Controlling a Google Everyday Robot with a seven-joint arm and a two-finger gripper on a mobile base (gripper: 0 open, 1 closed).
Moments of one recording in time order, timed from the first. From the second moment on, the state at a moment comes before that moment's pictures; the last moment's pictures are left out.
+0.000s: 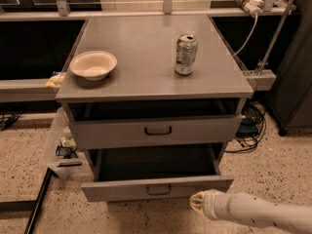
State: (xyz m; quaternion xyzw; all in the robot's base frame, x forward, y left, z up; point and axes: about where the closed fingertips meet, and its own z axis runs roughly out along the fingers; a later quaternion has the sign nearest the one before) arm 0.466 -0.168 0.409 -0.64 0.69 0.01 0.33
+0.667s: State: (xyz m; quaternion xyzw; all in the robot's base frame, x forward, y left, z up) arm 0.517 -0.174 0.397 -0.64 0.68 -0.02 0.37
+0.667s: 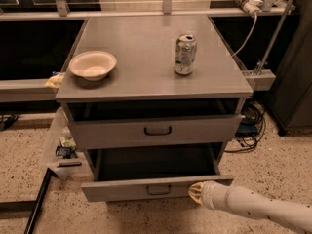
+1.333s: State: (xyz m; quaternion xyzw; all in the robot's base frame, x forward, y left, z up) arm 0.560 -0.182 0.392 -0.63 0.67 -0.03 0.39
